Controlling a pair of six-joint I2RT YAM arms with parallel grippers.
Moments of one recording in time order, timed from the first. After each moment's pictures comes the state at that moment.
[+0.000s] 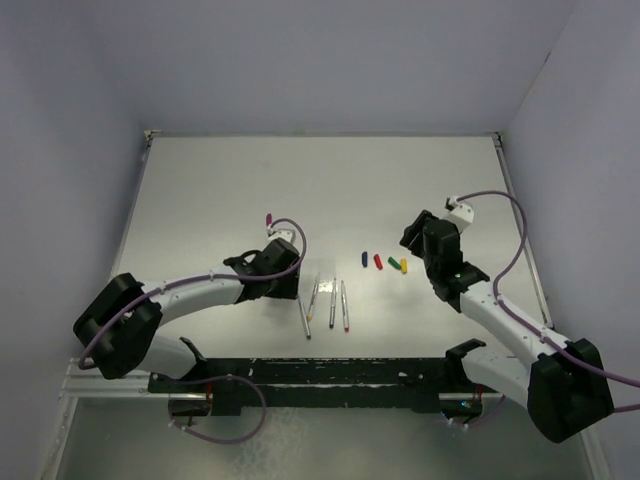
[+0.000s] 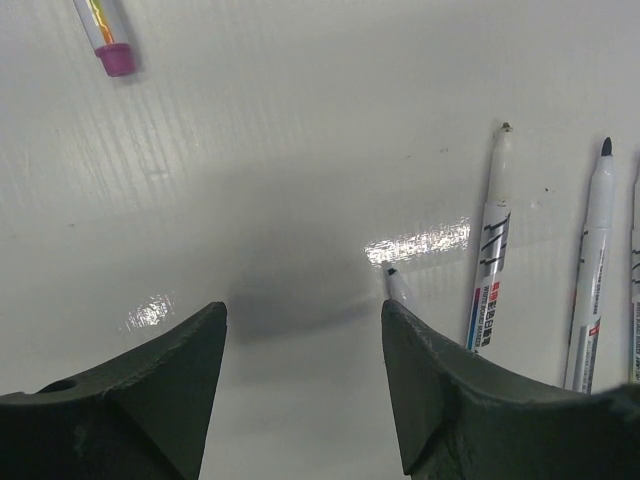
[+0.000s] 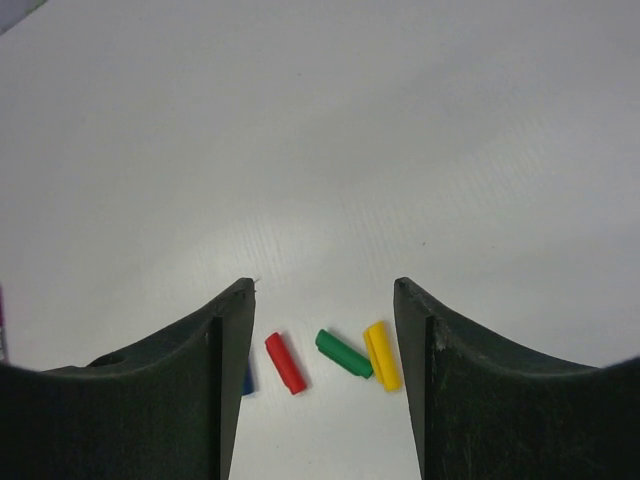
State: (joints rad) left arm -0.79 1.41 0.70 -0.32 -0.24 -0.60; right arm 0.41 1.04 0.54 0.01 0.45 0.63
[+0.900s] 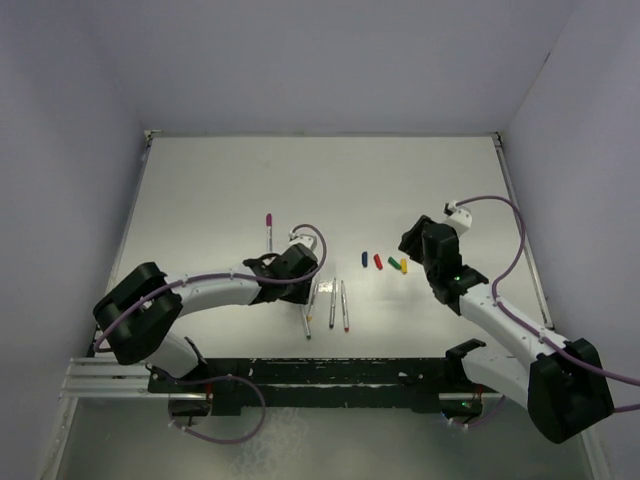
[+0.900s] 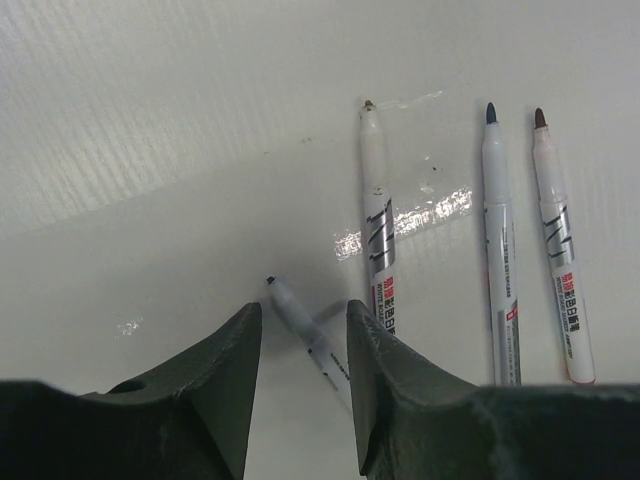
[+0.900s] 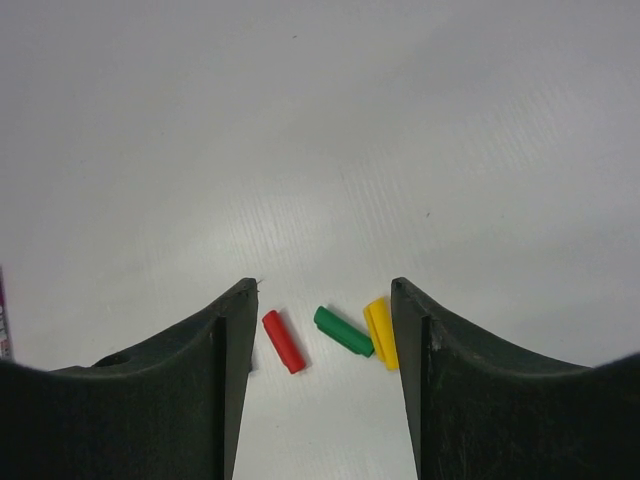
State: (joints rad) left arm -0.89 1.51 0.75 -0.26 -0.17 -0.62; right arm 0.40 1.04 0.50 0.00 0.42 0.68
